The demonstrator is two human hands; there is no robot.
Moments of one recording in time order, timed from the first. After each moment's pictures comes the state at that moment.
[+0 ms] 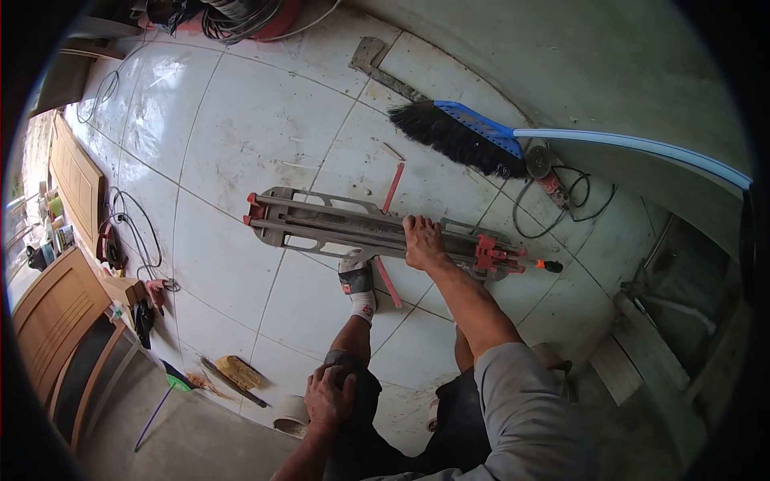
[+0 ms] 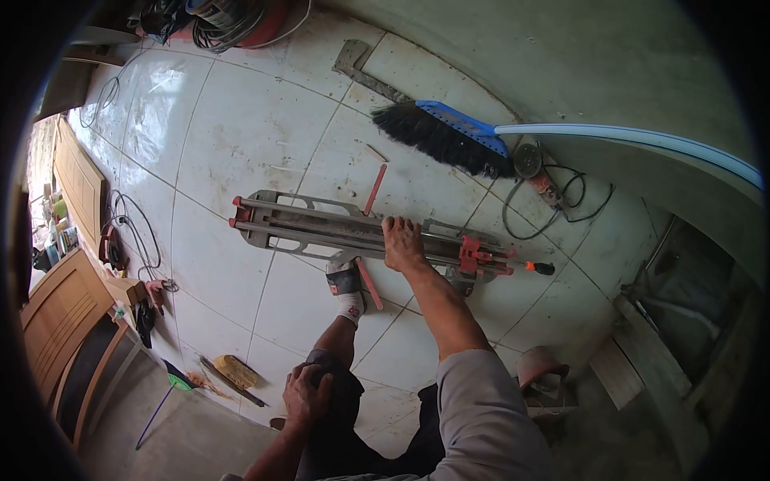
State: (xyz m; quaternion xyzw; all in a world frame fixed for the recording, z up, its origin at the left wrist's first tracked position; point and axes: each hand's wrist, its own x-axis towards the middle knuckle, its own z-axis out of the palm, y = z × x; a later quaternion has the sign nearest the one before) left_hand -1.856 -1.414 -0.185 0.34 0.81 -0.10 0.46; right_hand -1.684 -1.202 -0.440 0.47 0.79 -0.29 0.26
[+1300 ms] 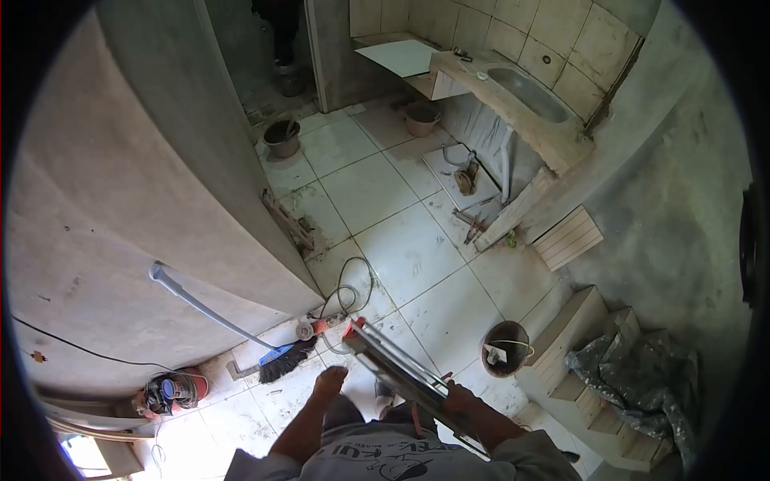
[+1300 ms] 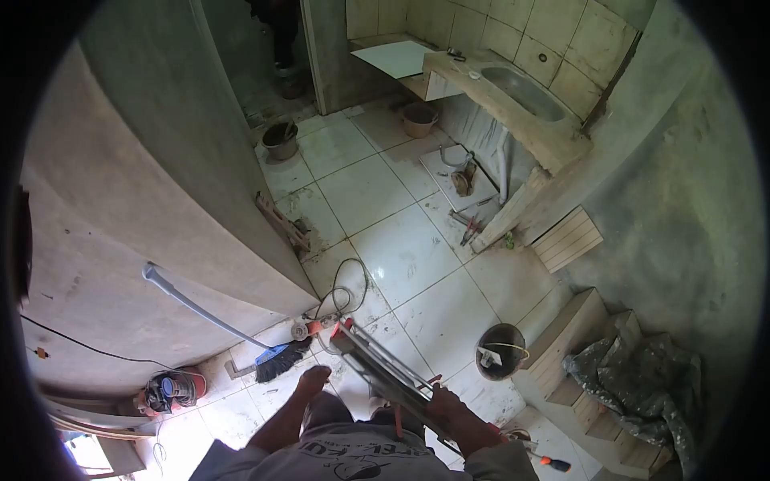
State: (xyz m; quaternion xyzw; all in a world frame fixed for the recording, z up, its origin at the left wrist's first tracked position) left_hand -1.425 -1.227 -0.070 0.94 0.15 0.12 0.29; right_hand -1.179 -1.539 0.026 0.82 0.25 -0.51 0.04
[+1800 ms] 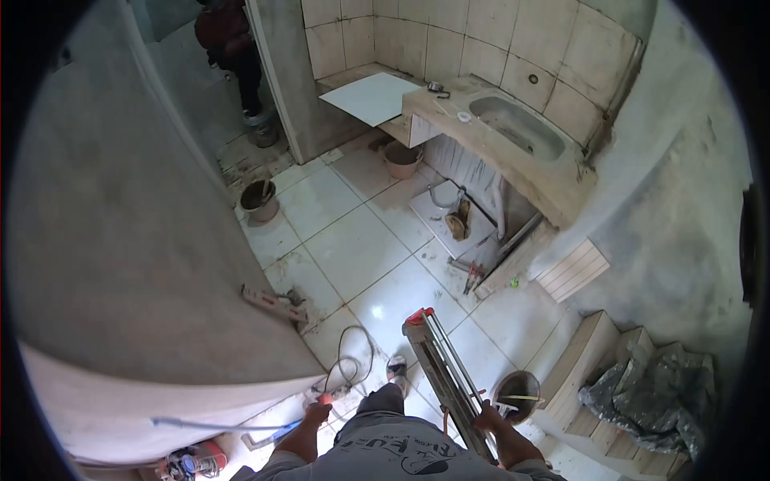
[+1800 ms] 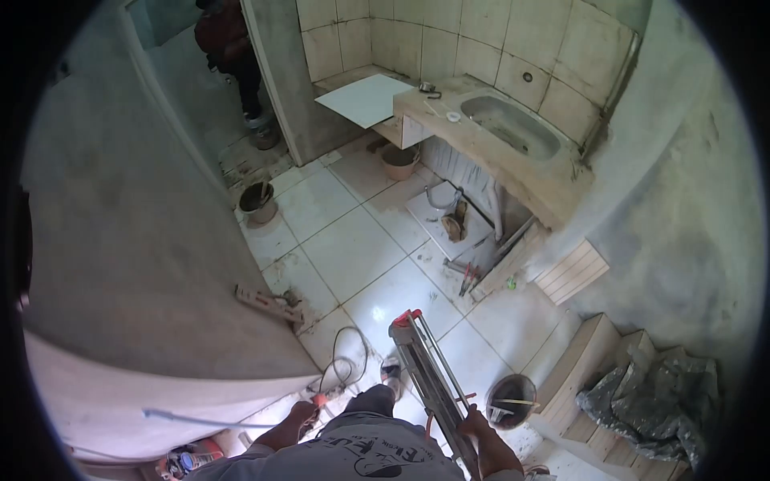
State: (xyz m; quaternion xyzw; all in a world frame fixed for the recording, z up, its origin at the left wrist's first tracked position) left_hand -1.295 -1.032 -0.195 0.71 0.52 -0.29 0.38; right_hand -0.983 -1.496 -0.010 0.87 0.06 -0.48 -0.07
